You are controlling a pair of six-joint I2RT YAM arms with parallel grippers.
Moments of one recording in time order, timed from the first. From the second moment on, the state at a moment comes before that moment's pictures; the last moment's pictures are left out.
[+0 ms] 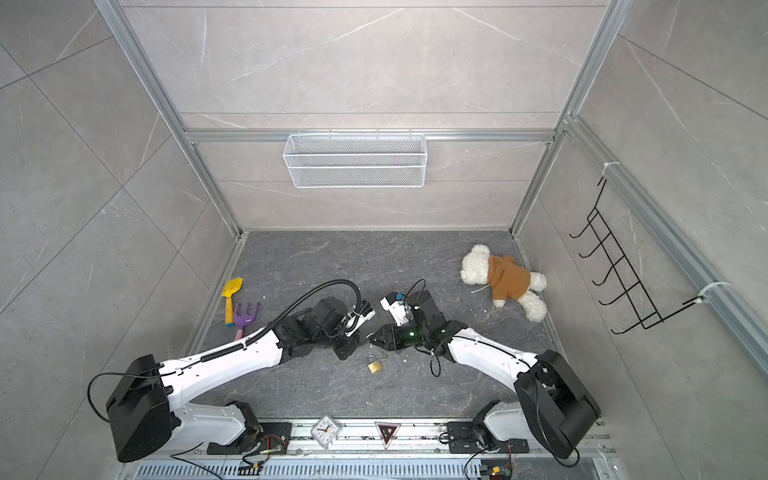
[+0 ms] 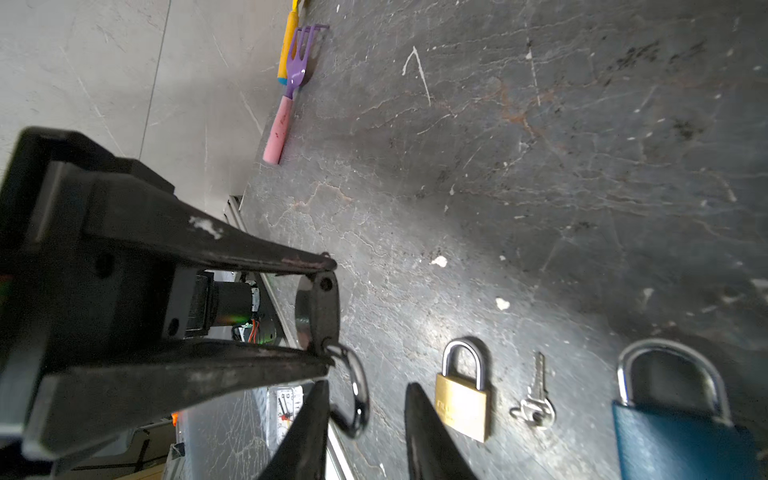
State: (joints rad) left arm -0.90 1.32 0.89 -0.44 0.09 0.03; right arm 0.63 1.36 0.68 -0.01 -0.66 0.52
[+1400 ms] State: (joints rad) left arm -0.88 1.03 0.59 0.02 0.33 -0.11; right arm 0.59 1.10 0.57 0.09 -0.71 0.82
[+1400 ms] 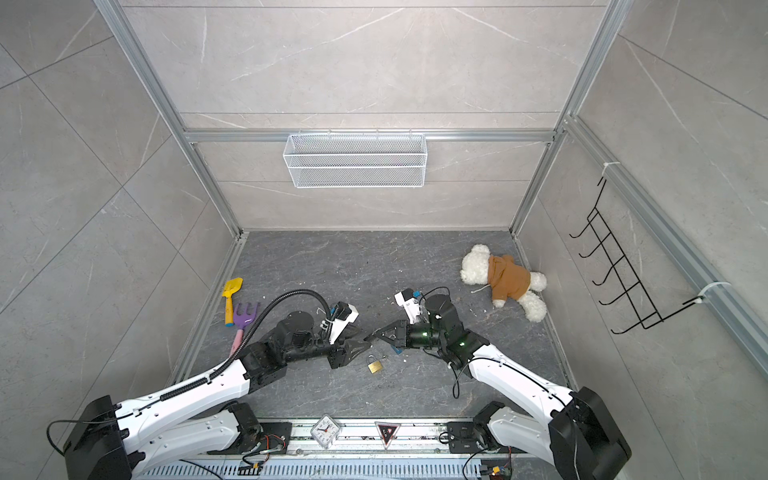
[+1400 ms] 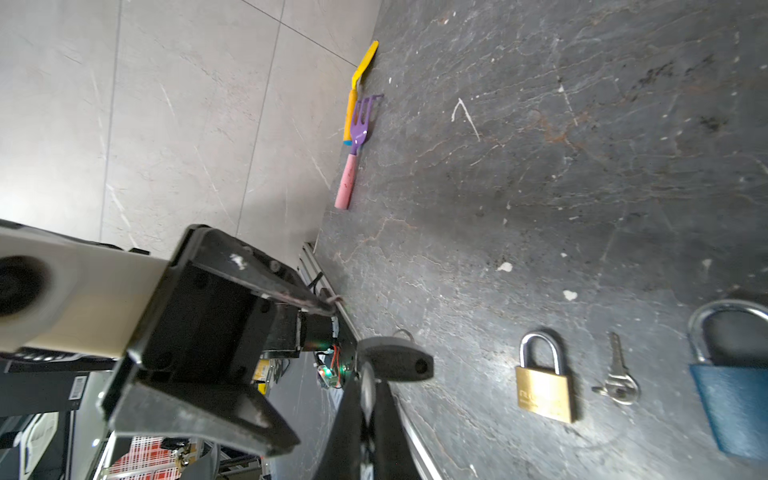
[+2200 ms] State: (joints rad) left arm -0.88 1.10 0.58 0.12 0.38 -0.17; right arm 0.59 1.02 0.54 0.17 -0.73 0.89
